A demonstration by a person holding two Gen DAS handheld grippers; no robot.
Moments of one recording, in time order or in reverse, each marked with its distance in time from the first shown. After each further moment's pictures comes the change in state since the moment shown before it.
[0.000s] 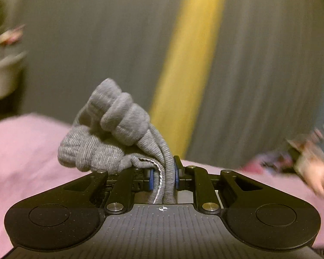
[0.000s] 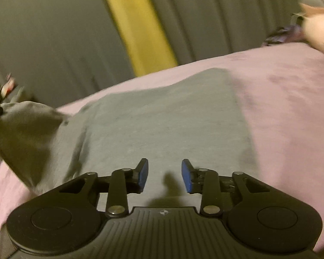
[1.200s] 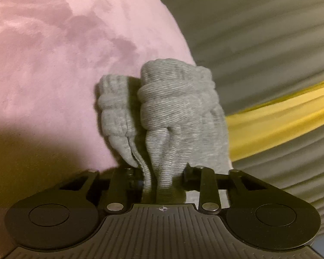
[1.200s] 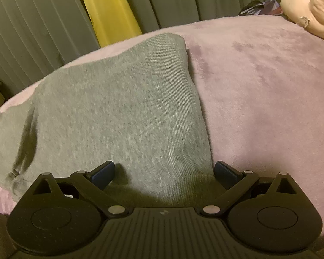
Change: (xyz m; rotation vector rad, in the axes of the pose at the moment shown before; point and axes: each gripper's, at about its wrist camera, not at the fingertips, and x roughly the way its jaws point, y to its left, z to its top) left arm 0.045 0.225 -0.108 -0.995 0.146 0.201; right arm 0.033 -0.021 0.003 -0.015 0.155 -0.140
